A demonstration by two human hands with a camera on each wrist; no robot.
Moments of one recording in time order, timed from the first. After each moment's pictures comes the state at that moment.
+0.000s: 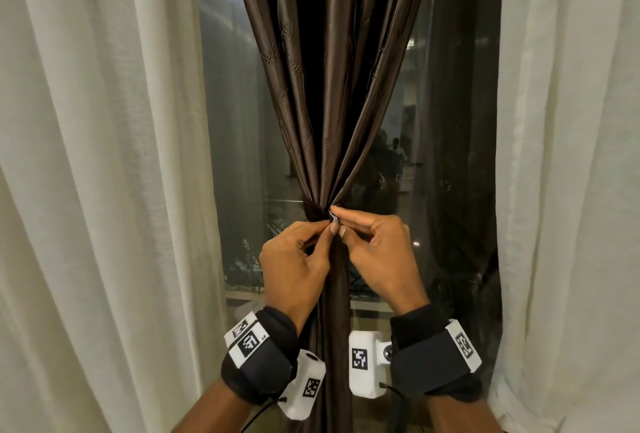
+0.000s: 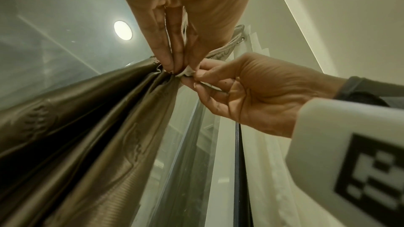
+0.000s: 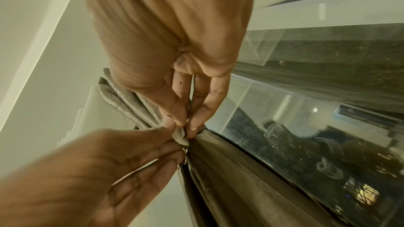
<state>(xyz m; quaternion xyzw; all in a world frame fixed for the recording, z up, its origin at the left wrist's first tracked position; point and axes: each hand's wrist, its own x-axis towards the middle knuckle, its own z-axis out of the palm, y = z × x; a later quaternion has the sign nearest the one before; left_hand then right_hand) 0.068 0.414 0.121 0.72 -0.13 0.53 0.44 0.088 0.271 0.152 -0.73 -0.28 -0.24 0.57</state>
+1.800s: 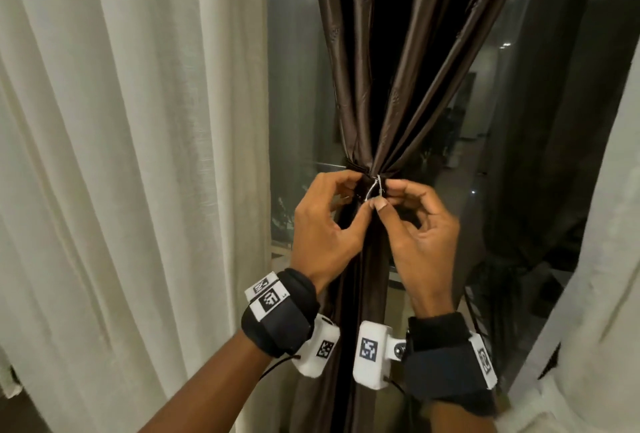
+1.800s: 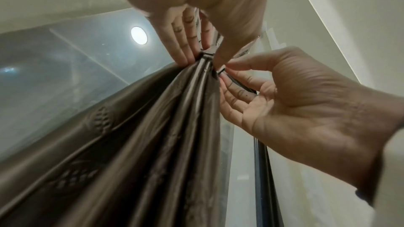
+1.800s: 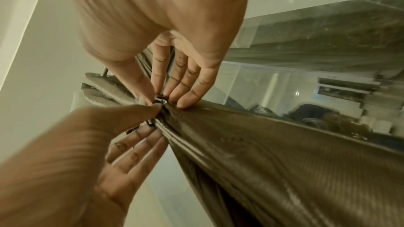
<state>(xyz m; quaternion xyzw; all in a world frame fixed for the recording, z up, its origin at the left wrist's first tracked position) 0.057 0.437 0.119 0.71 -0.15 0.50 0.47 0.076 0.305 0.124 -0.60 -0.27 -0.27 0.70</state>
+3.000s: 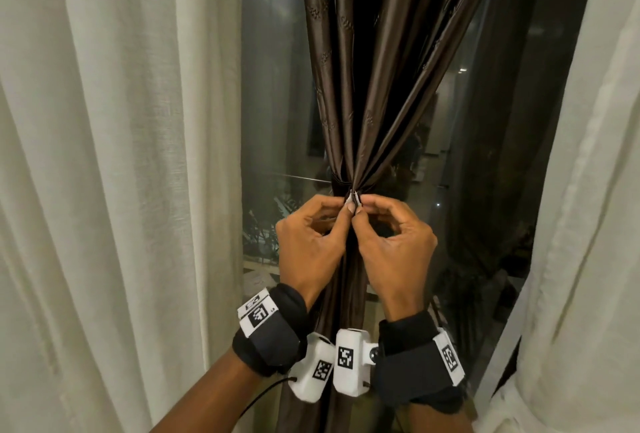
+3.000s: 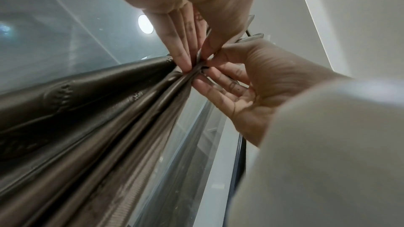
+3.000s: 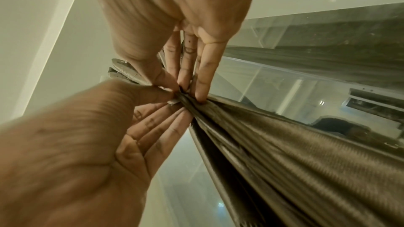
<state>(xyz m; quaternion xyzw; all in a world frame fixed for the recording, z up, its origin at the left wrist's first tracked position) 0.065 0.417 0.118 0.65 -0.12 0.46 0.59 0.077 0.302 0.130 -0.65 -0.24 -0.40 0.60</state>
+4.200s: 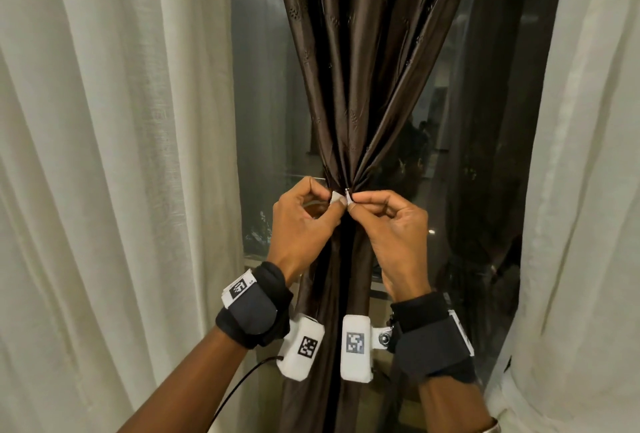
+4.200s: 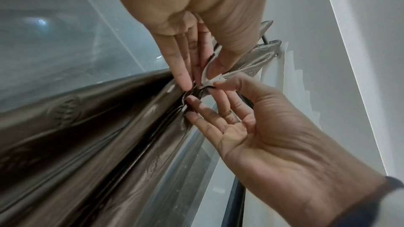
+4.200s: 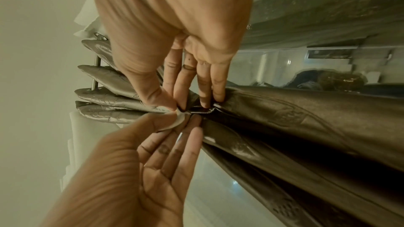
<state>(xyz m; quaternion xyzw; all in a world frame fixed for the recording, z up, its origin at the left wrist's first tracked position) 0.065 0.424 0.134 0.71 -0.11 0.39 0.58 0.081 0.278 0.140 -0.58 -0.24 -0.19 0.76</state>
